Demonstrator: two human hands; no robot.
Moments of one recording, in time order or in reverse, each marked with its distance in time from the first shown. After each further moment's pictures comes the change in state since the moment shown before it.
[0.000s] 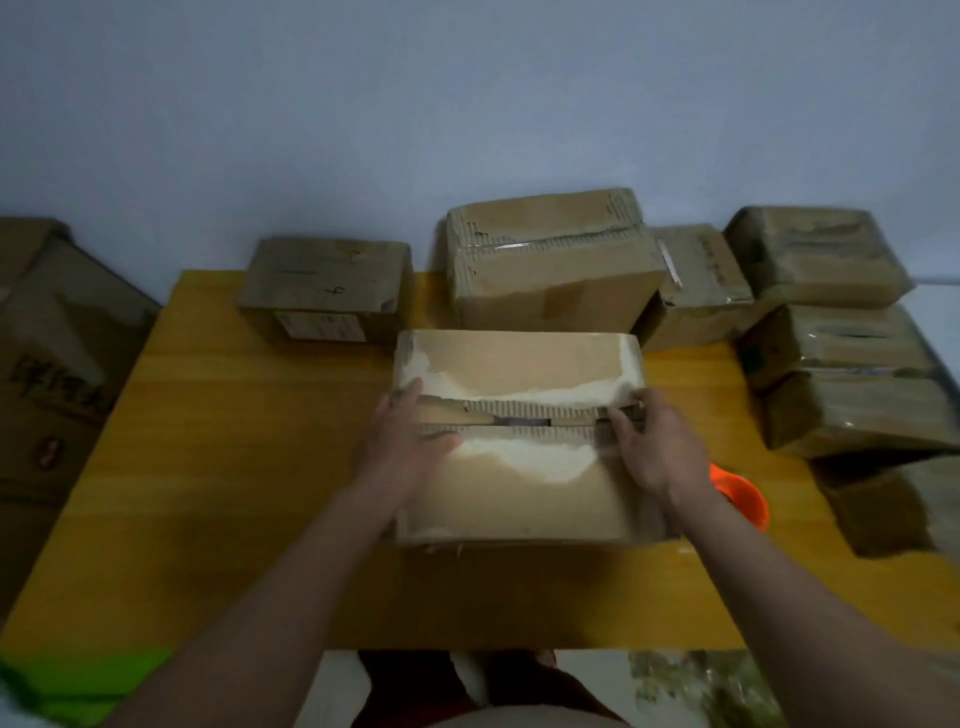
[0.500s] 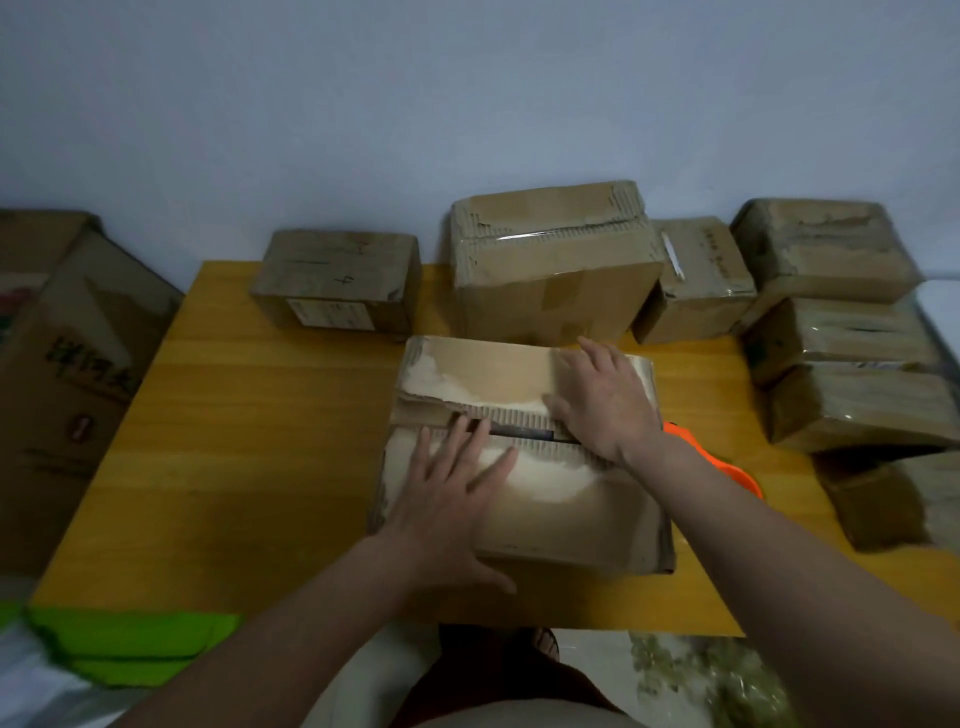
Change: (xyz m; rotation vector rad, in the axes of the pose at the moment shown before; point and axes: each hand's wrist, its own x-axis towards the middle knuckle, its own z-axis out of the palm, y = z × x) left_hand -0.086 -0.001 0.037 0.816 -0.189 0.713; right_hand 0.015 -0.027 0.000 -0.272 -0.103 -0.496
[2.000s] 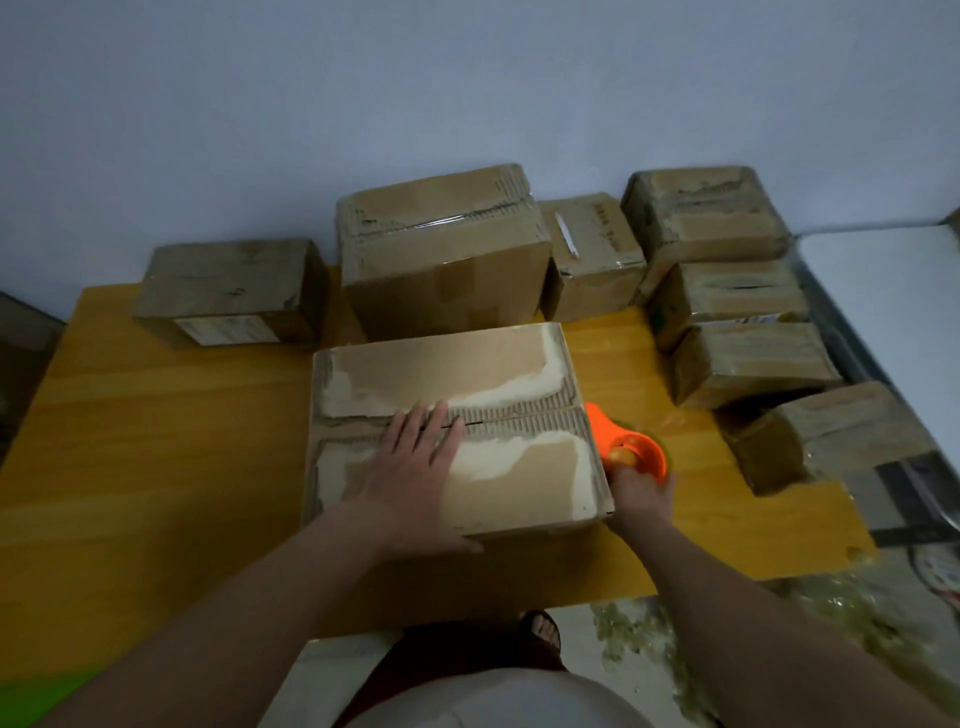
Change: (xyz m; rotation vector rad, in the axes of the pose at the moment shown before) left_hand 0.054 0.047 -0.017 0.024 -0.093 0.022; right_hand -0.101 0.145 0.086 -0.039 -0.286 0.663
